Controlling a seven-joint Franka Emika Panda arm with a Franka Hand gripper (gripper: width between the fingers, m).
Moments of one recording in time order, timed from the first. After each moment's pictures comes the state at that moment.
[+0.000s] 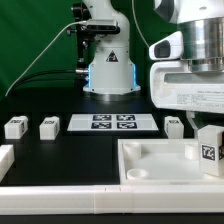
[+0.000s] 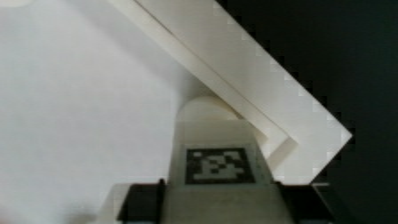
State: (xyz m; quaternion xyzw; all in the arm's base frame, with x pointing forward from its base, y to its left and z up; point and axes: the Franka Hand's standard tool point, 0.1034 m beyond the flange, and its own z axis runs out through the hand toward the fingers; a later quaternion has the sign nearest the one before) arm 0.615 0.120 0.075 -0.86 0.50 -0.03 0.07
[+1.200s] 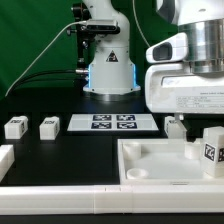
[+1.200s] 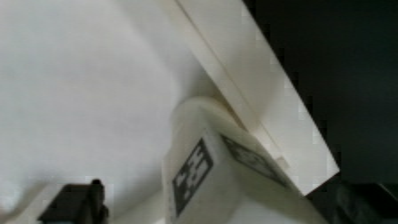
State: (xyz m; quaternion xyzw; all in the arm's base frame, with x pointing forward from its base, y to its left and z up) arm 0.616 0.114 0.072 -0.97 0.22 -0.05 0.06
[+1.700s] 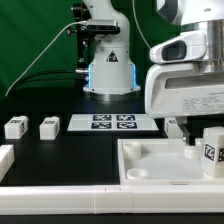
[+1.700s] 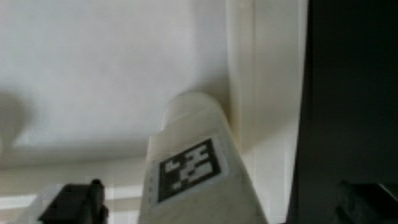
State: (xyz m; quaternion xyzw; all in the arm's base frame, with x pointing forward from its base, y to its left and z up) arm 0.614 0.125 0.072 -1.00 0.00 -0.06 0.04
